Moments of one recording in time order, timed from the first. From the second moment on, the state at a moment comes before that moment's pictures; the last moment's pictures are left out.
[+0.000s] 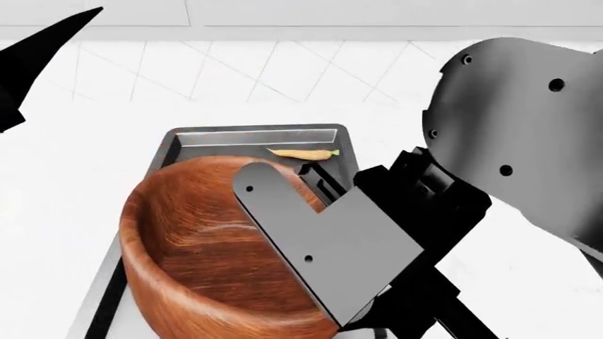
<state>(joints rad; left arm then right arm) -1.66 -1.14 0.55 0.60 -0.46 -0.72 0.77 1.94 0.62 -1.34 -0.47 0.73 0.78 -1.36</state>
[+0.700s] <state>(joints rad) -1.62 -1.17 0.52 0.62 -0.49 -0.72 0.74 1.88 0.65 -1.35 -0.56 0.78 0.82 -1.25</state>
